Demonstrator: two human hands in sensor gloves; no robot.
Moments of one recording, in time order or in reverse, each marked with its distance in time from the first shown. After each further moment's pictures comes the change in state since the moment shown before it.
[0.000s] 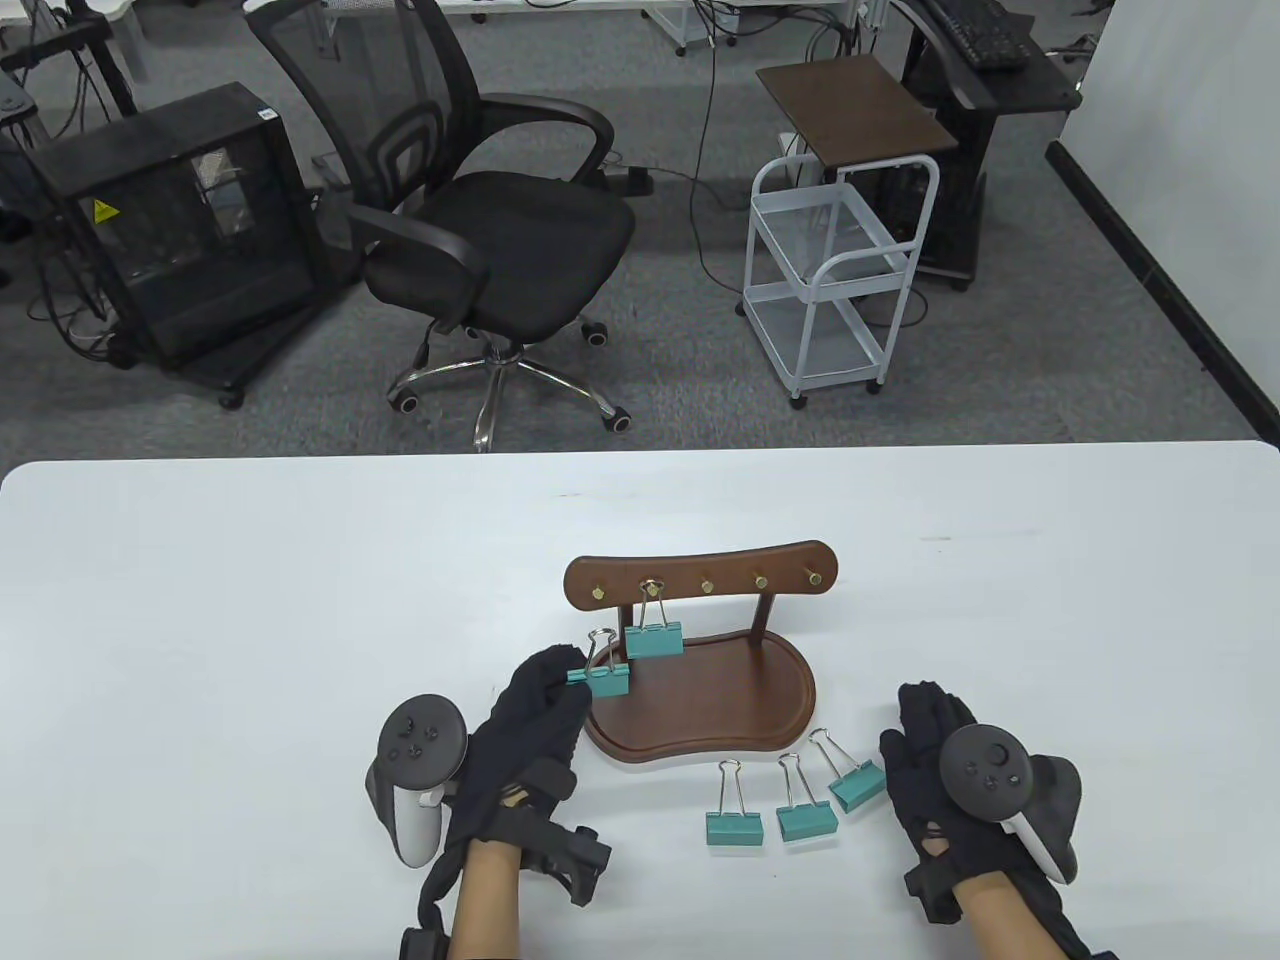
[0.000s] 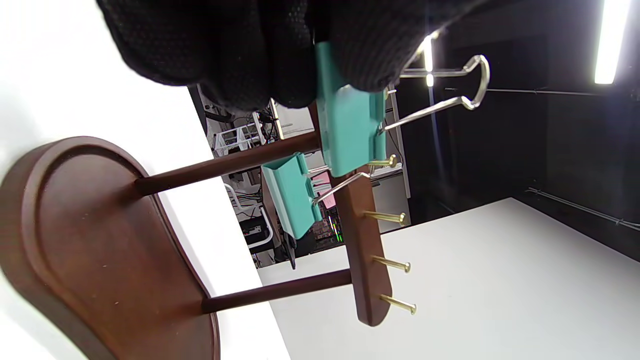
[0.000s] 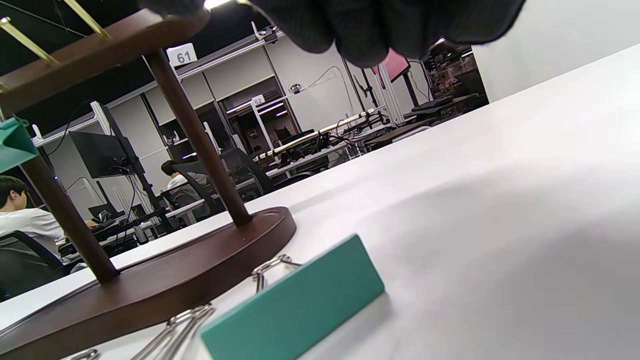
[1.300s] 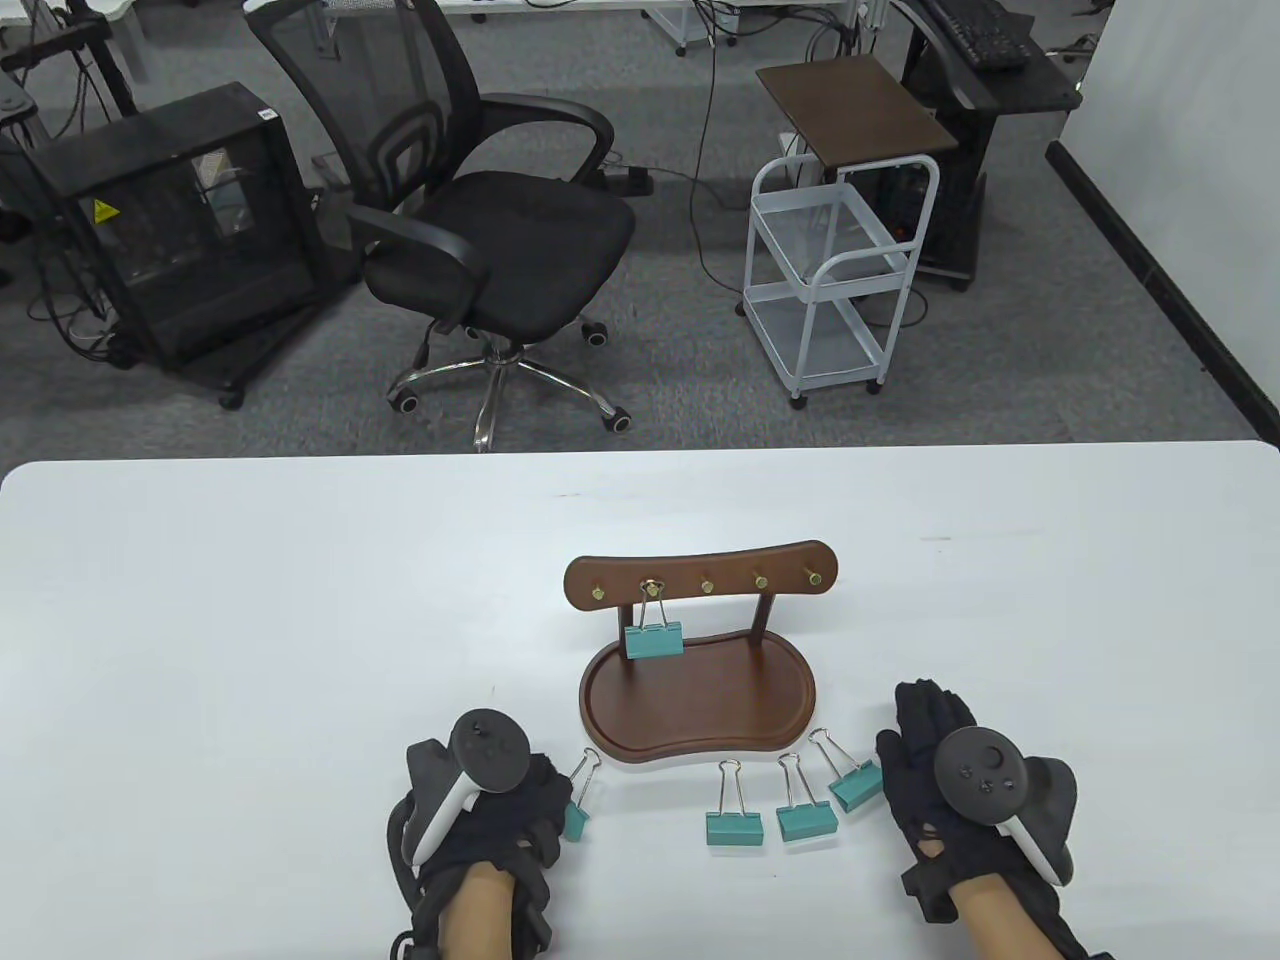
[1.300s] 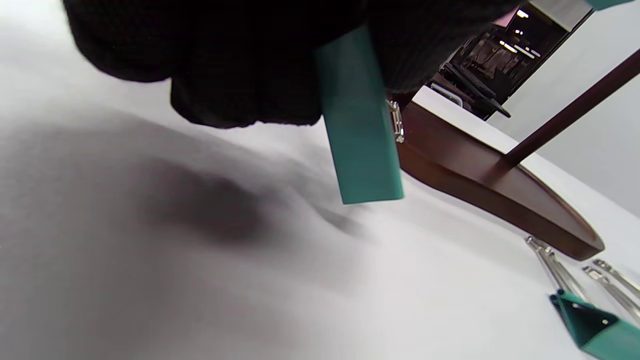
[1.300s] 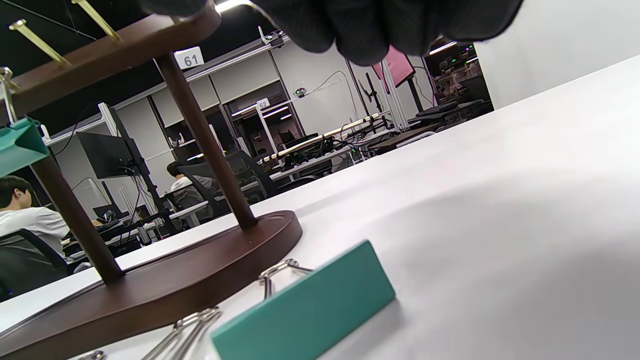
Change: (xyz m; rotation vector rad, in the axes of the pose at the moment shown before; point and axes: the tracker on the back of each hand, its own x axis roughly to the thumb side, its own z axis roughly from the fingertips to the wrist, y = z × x) left_hand -0.035 -0.011 0.007 -0.254 0.404 -0.821; right_hand 0.003 0.001 0.001 -0.011 -0.014 0.004
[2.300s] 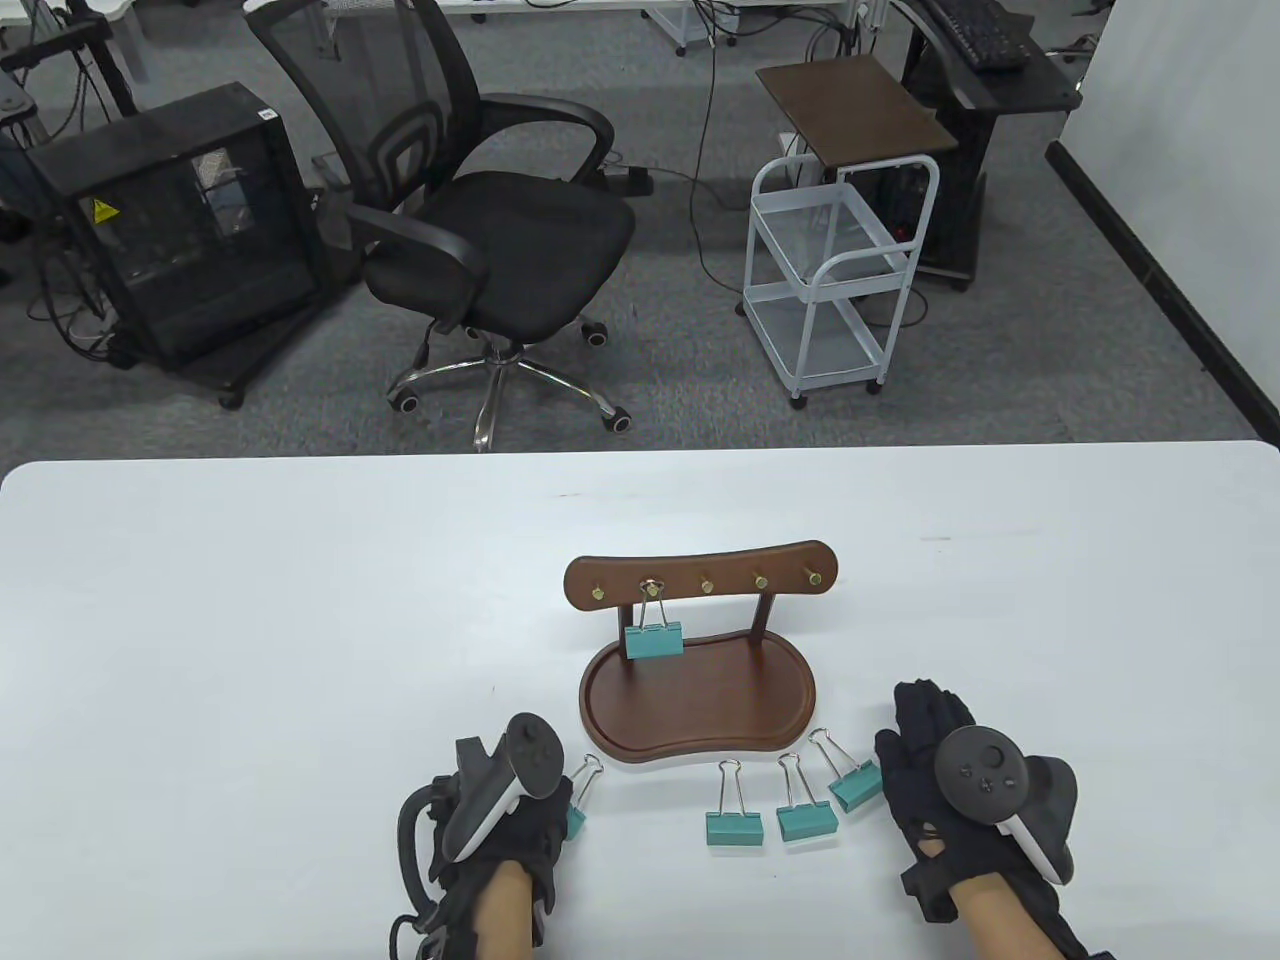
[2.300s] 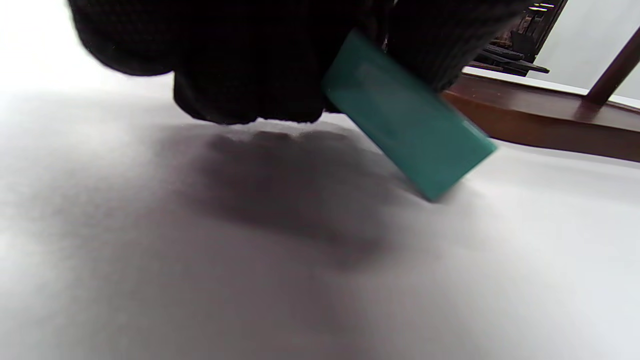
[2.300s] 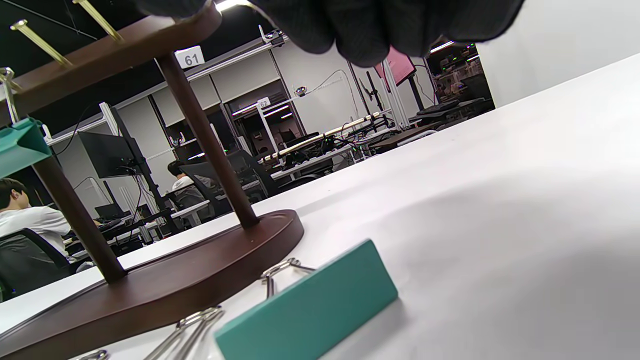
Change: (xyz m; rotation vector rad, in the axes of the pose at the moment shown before) left_hand 0.011 -0.007 -0.005 0.130 0.070 -0.278; right_hand 0.001 -0.001 0.000 0.007 -0.003 0.001
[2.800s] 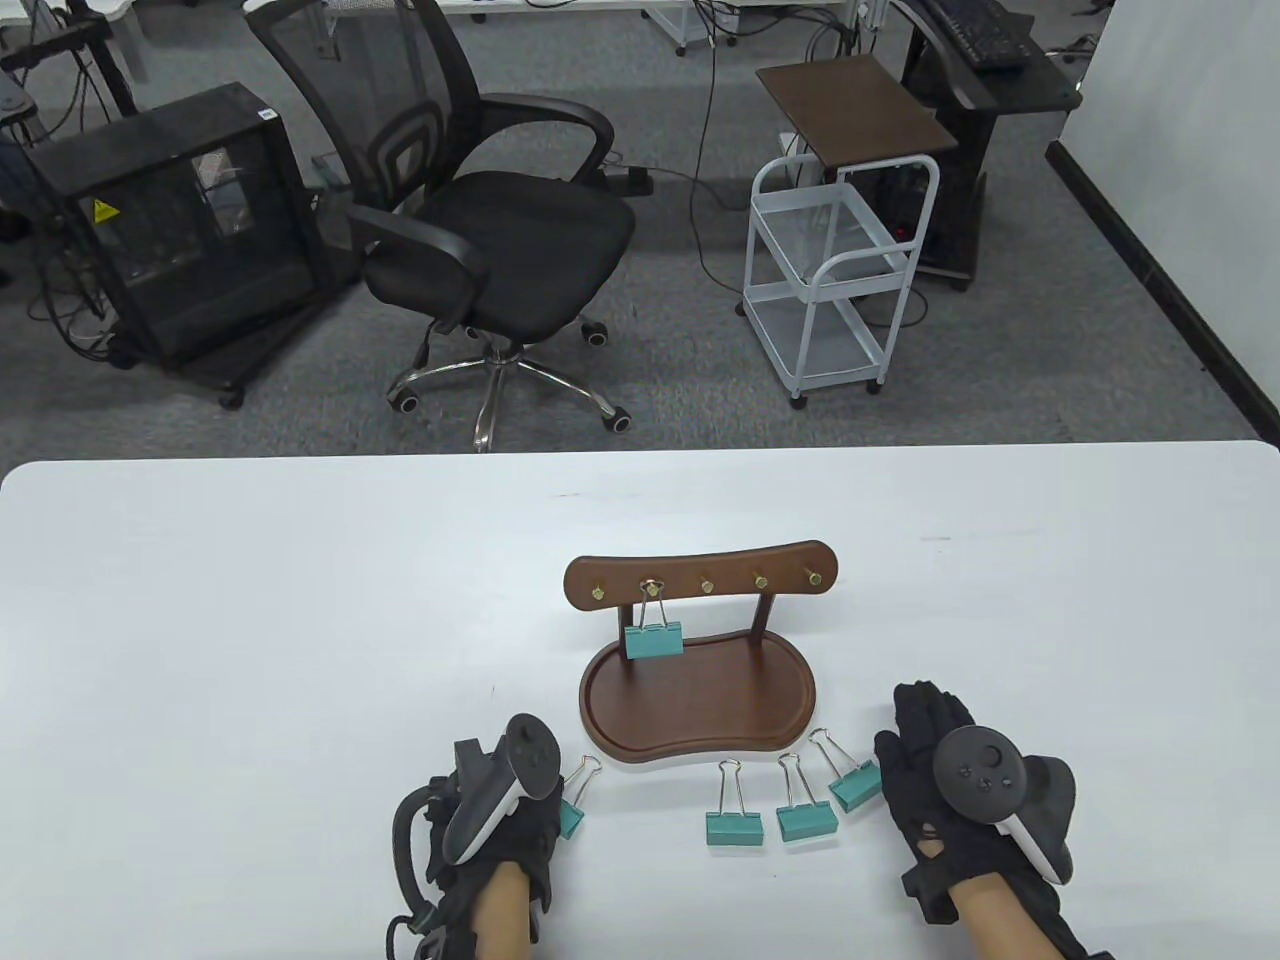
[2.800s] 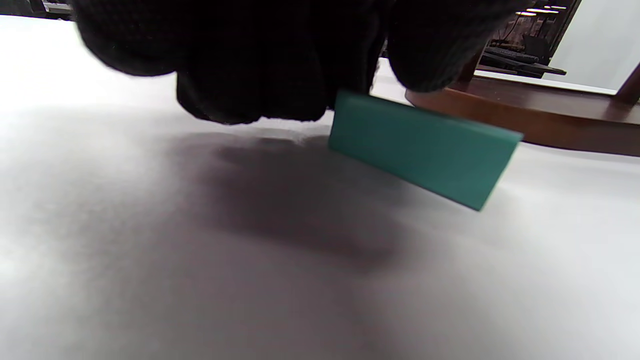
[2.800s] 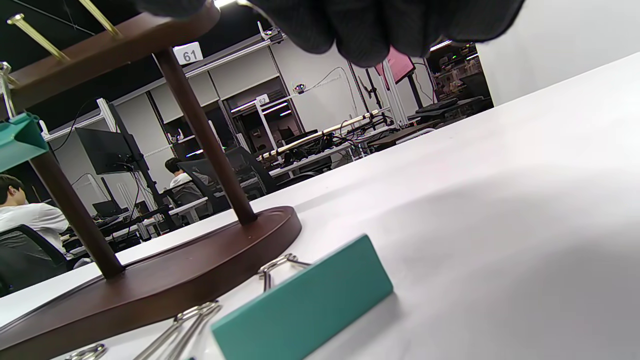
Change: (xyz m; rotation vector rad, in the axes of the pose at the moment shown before) left_hand -0.002 0.002 0.001 0.043 0.036 -0.025; right_hand 0.000 0.000 0.000 0.007 0.003 0.006
